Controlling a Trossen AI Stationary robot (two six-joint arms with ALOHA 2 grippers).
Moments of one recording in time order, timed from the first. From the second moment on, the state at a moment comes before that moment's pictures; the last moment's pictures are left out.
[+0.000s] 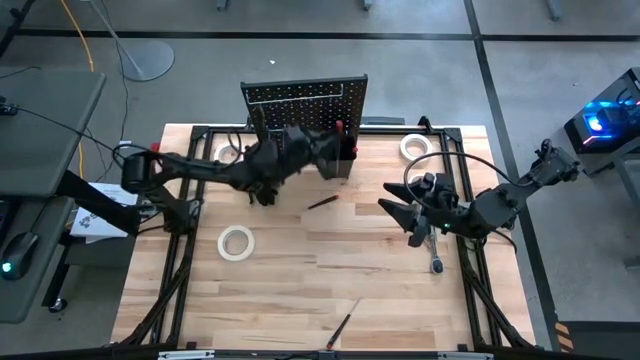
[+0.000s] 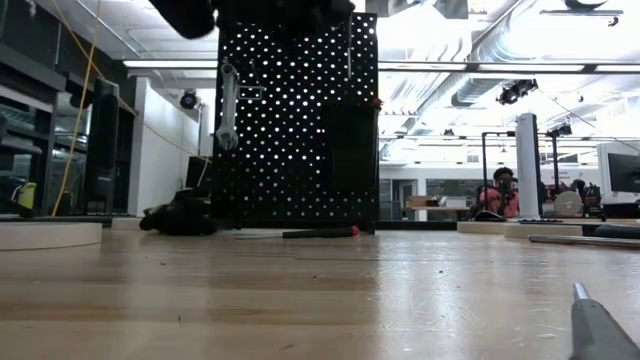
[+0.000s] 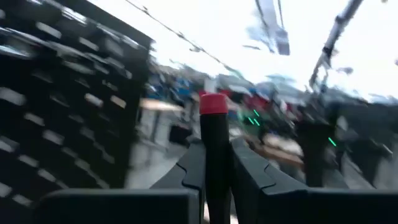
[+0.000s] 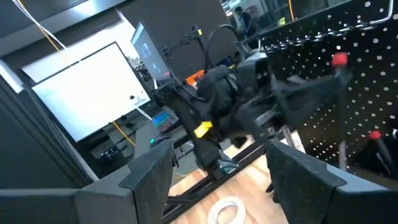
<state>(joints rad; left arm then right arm) 0.14 1.62 1.05 0.88 -0.36 -0.13 0.57 1.10 1.12 0.03 0.92 0.47</state>
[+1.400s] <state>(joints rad) -0.03 1.72 1.12 -0.12 -0.19 -0.21 0.57 1.10 1.12 0.01 0.96 0.44</state>
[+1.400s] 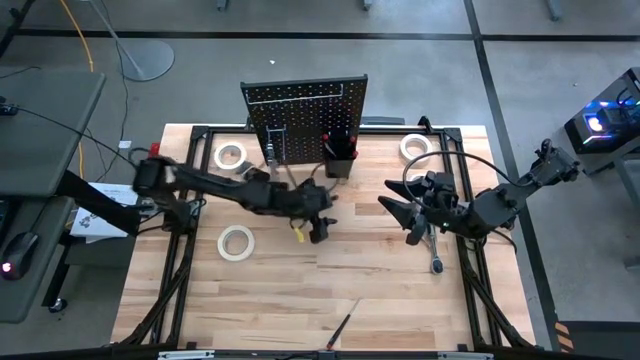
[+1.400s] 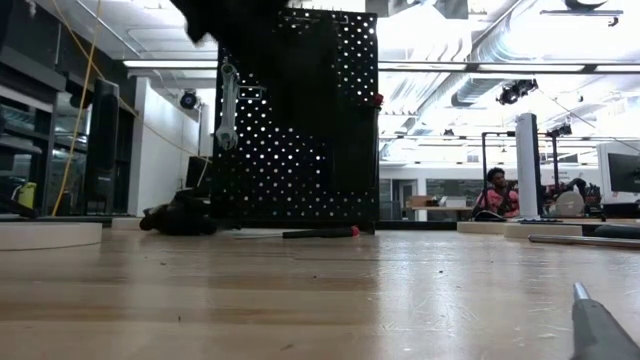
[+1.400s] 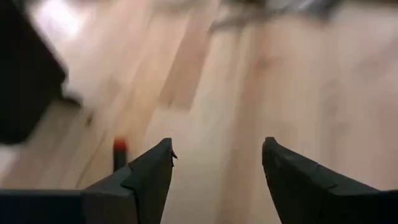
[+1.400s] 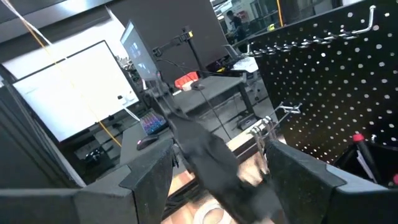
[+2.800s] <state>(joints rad) -0.07 2.10 1.33 -0.48 0.10 -0.28 0.57 1.10 1.12 0.01 0.92 0.54</state>
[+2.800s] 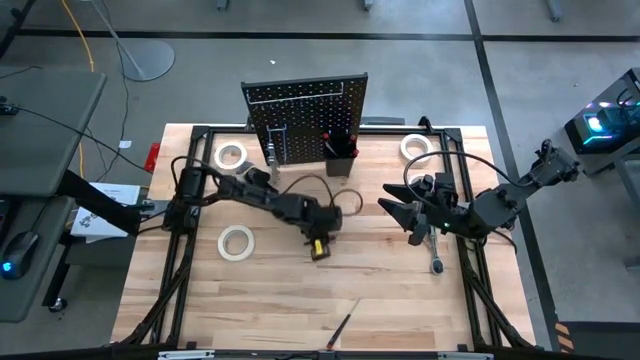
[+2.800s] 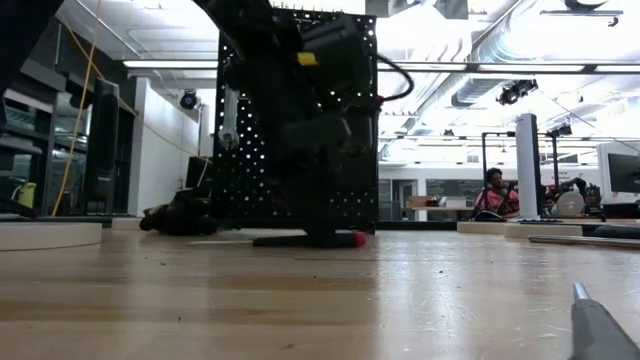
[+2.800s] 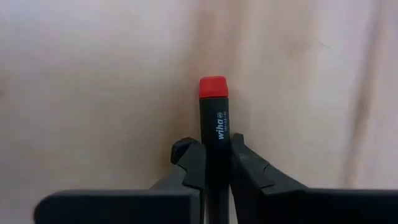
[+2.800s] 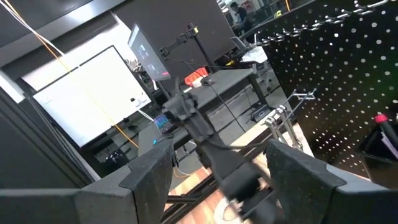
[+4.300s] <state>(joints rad) 0.24 1.79 1.32 0.63 -0.48 0.06 0.57 1.10 1.12 0.06 0.91 0.44</state>
